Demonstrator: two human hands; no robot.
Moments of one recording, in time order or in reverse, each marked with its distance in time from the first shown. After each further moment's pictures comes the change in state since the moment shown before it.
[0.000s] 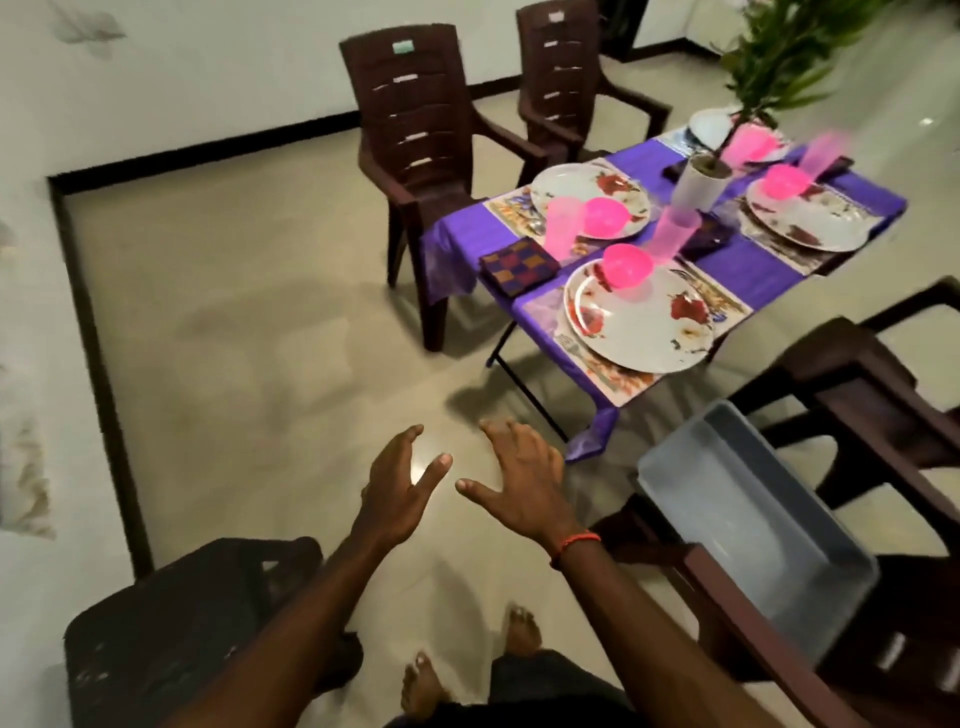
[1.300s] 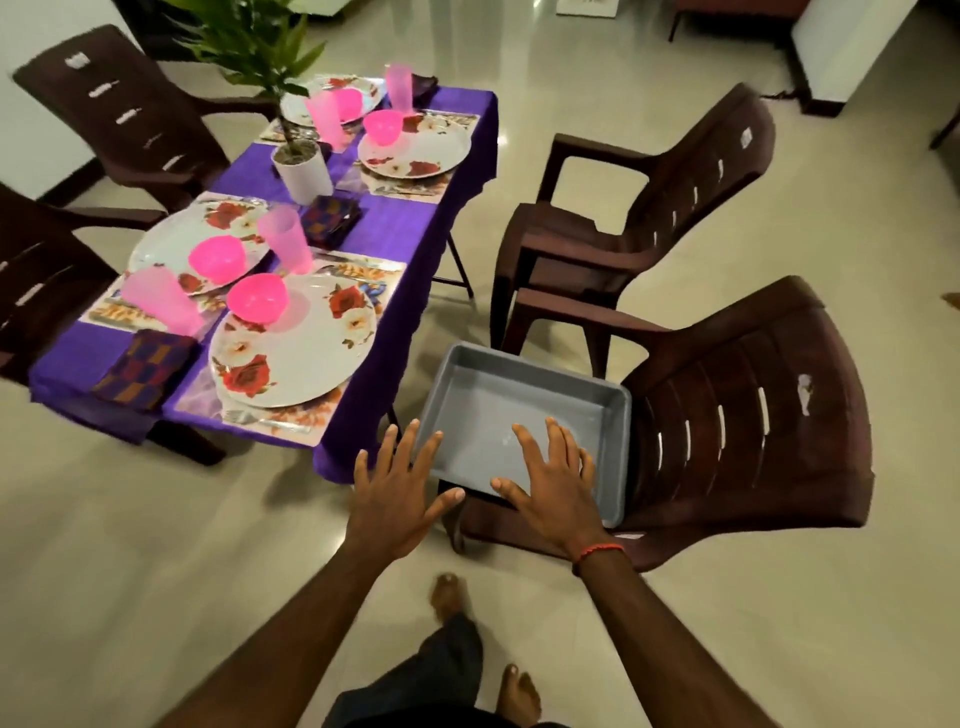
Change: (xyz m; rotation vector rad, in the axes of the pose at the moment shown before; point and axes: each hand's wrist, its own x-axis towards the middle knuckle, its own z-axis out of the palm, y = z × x) left_hand 0.002 0.209 0.314 0.953 -0.413 0.845; right_hand -0.189 0.331 -0.100 0.052 0.339 0.665
